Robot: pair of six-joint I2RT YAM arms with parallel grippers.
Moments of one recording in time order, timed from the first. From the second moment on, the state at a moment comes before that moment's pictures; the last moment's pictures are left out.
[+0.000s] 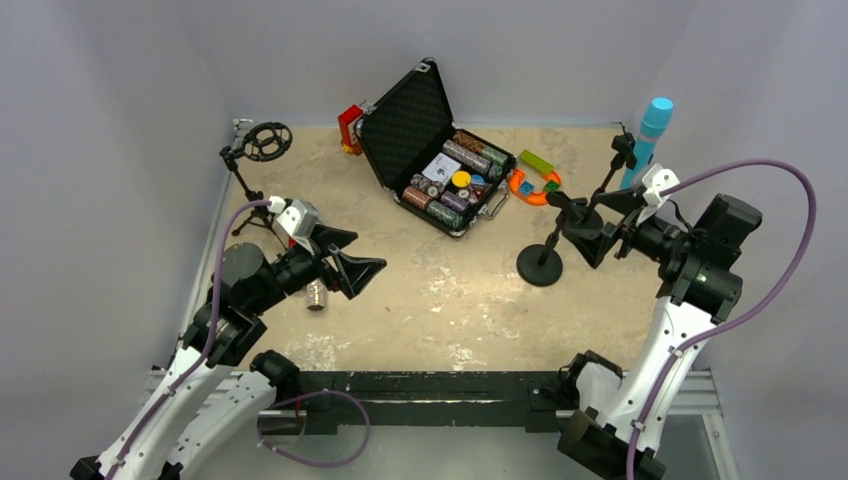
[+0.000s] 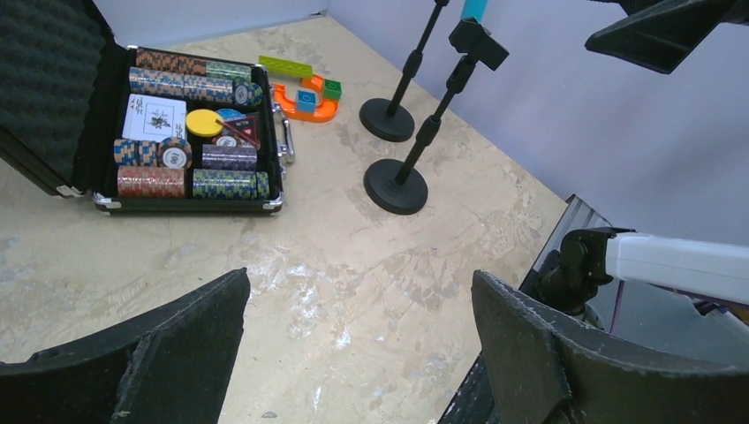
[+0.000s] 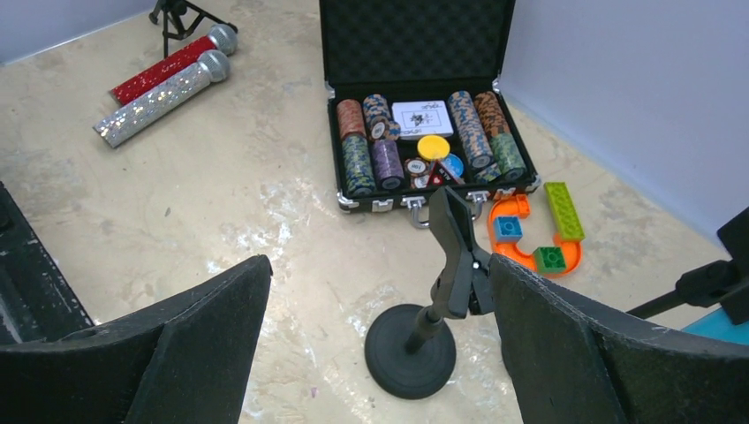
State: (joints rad) left arm -0.54 0.56 0.76 -0.25 0.34 -0.34; right arm -0.57 0.87 1.26 -0.95 -1.28 -0.64
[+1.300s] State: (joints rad) left arm -0.54 0.59 0.76 -0.35 0.23 -0.27; right arm -0.57 0.87 1.04 -0.99 -1.27 -0.84
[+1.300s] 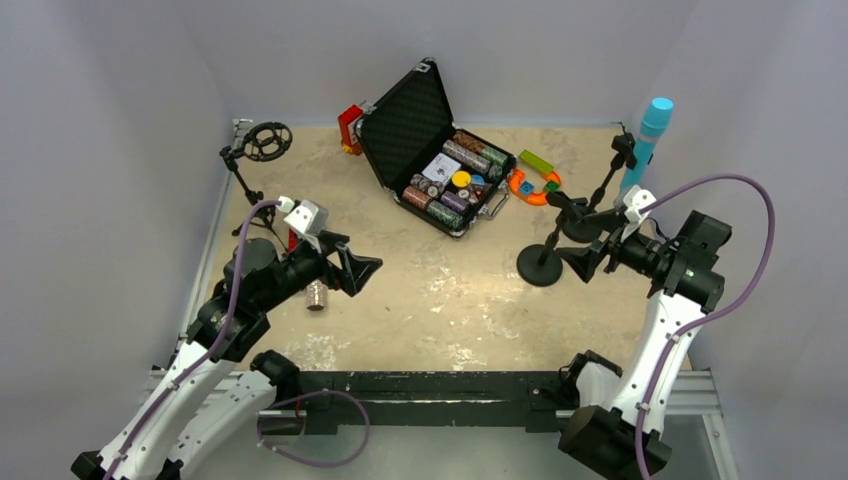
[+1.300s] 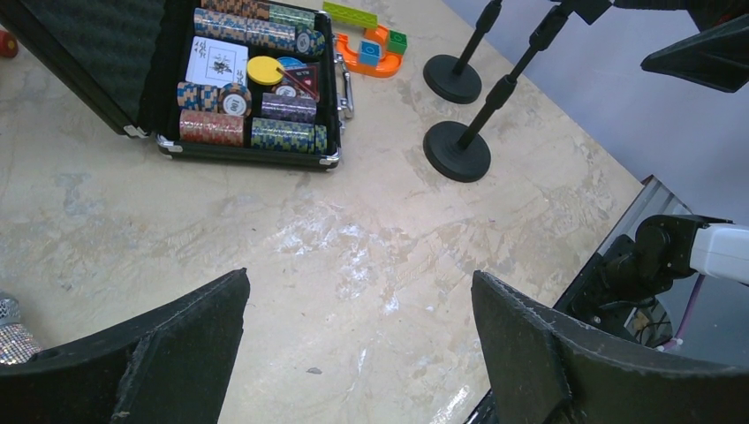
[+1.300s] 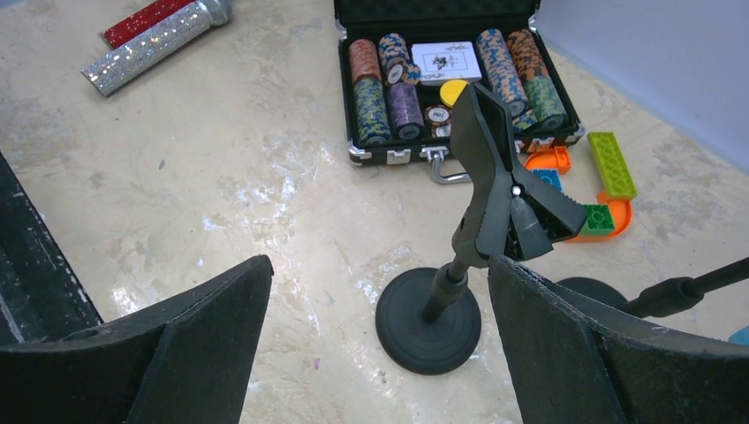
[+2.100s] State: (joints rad) left arm -0.54 0.57 0.71 -0.31 0.25 -0.26; right arm -0.49 0.99 0.75 -0.50 -1.31 -0.88
